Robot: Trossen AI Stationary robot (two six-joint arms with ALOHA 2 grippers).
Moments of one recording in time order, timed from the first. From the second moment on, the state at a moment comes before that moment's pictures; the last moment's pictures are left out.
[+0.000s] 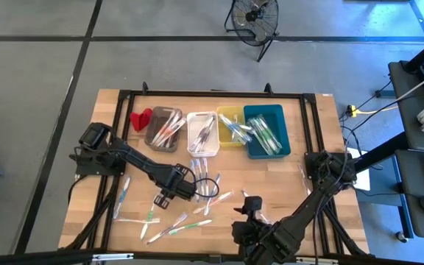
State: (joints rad) left arm -0.36 1.84 1.04 -0.79 -0.07 0.08; right arm 0.82 2.10 1.91 -1.19 0.75 0.72
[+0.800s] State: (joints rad) left arm -0.42 1.58 1.18 -0.92 -0.54 -0.04; right arm 0.82 2.10 1.91 -1.16 0.75 0.69
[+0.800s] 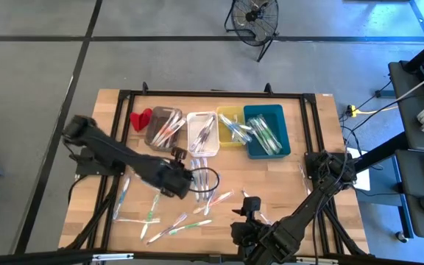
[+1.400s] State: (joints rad) left arm -0.70 1.46 1.18 0.06 -0.72 0.25; right arm 0.80 2.10 1.91 -0.95 0.96 0.52
